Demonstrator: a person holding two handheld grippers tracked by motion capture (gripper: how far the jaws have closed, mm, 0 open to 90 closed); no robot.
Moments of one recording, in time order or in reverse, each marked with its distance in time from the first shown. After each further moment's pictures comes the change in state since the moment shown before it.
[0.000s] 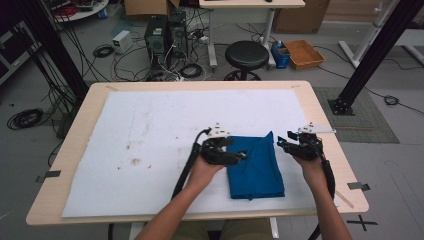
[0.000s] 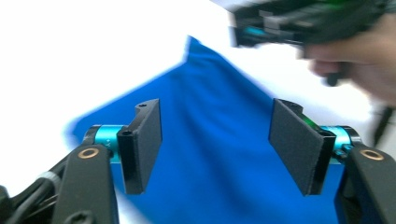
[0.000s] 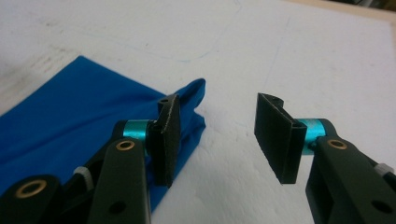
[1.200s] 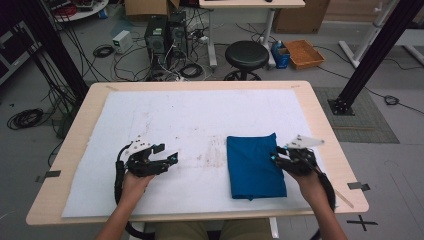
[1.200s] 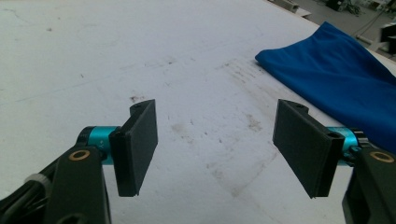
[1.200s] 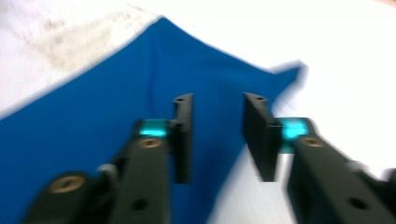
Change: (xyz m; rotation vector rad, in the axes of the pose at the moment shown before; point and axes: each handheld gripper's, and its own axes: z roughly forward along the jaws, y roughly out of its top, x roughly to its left) left arm 0.084 -0.083 -0.120 -0.072 0.153 -0.127; right arm 0.047 0.004 -0.002 0.103 0.113 -0.116
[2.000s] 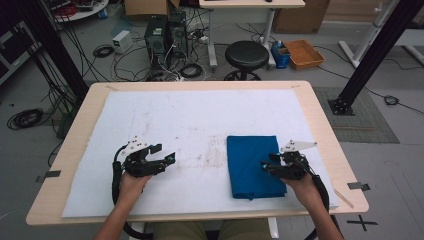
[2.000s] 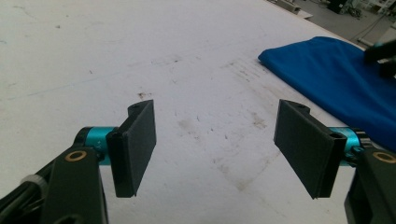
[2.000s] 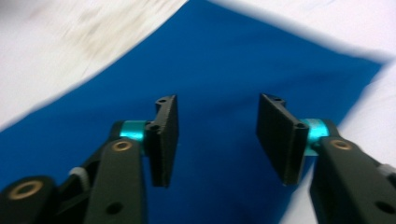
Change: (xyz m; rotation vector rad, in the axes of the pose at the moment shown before) left arm 0.006 -0.002 -0.006 -0.010 0.013 -0.021; right arm 0.013 -0.027 0.006 0.057 0.183 0.051
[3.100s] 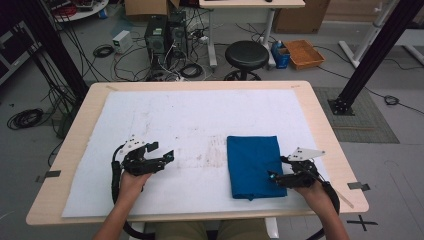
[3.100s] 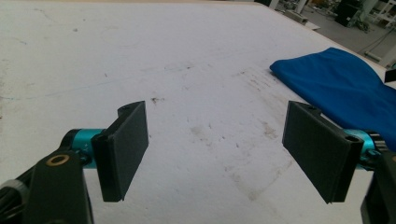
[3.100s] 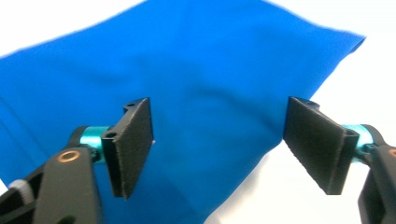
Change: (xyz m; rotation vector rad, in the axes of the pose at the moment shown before) left arm 0.006 0.001 0.000 -0.034 0.036 -0.032; right arm -0.010 -0.017 -0.022 -0.064 -0.082 -0.084
